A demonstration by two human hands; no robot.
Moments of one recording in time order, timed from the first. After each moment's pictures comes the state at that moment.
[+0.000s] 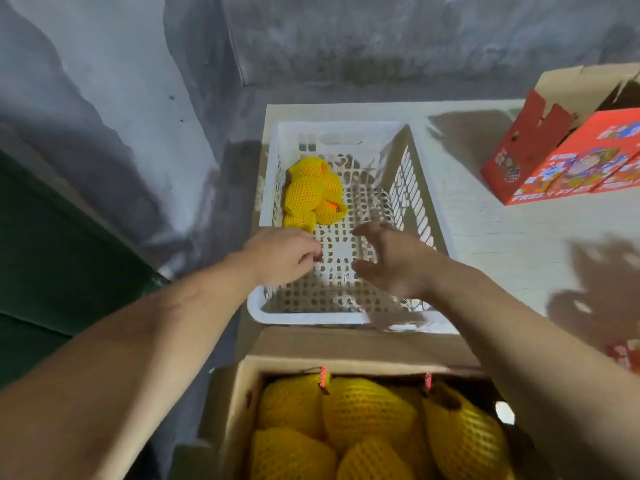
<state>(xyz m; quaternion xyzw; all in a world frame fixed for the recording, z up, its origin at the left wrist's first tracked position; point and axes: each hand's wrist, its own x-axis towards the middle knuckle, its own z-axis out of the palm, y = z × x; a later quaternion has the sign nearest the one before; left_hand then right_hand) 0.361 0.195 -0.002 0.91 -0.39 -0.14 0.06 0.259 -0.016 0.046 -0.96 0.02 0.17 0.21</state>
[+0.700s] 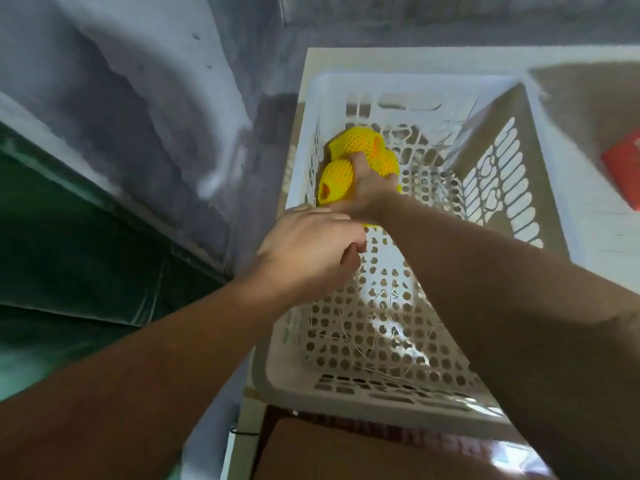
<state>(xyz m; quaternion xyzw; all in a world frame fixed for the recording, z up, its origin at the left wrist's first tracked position) 0.407 0.178 -0.028 0.94 -0.33 -0.03 0.10 0.507 0.014 -0.122 -0.94 0.07 0.16 0.31</state>
